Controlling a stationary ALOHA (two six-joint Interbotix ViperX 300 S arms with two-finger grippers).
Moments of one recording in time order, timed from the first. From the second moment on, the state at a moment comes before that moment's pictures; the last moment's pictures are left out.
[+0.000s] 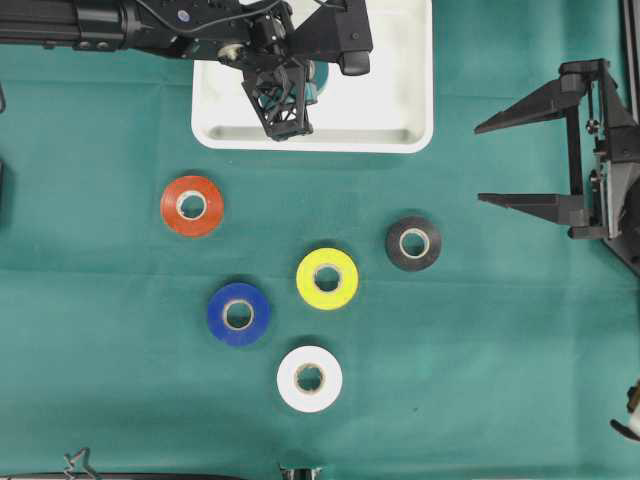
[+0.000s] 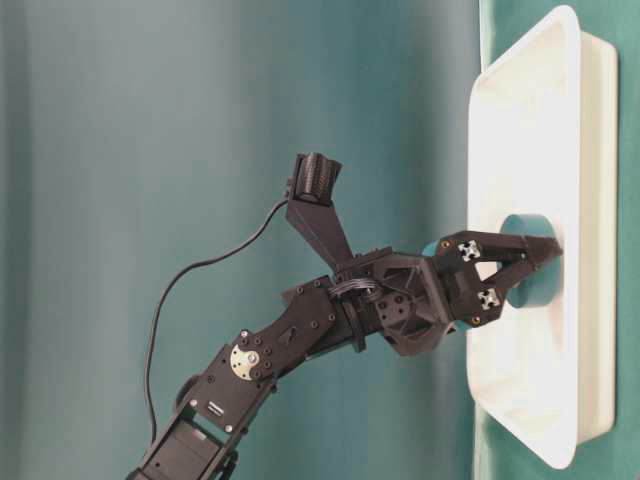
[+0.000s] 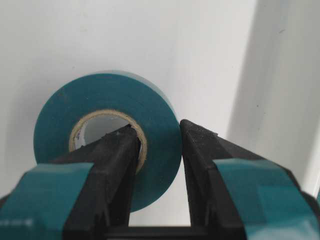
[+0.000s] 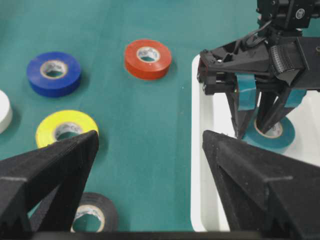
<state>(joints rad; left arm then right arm) 0.30 0.32 0.23 0.00 0.55 0.14 -0.01 -0.85 1.09 -0.01 0.09 0.02</state>
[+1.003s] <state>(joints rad) 0.28 0.17 0.22 0.00 0.58 0.15 -0.01 -0.84 1.09 -0.01 0.09 0.03</state>
